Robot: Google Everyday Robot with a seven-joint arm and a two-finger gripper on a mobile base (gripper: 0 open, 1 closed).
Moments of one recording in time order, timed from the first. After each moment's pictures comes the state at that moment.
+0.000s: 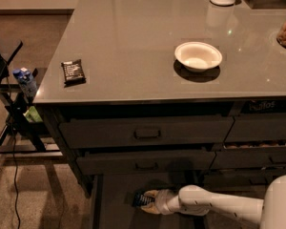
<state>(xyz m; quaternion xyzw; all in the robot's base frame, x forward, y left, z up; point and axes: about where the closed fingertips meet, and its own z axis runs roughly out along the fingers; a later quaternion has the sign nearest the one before) 0.468 -0.029 0.249 -0.55 0.73 0.24 0.33</state>
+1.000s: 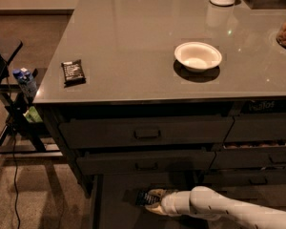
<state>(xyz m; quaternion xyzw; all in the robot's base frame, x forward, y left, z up) 0.452 -0.046 0.315 -0.54 0.72 0.23 0.36</state>
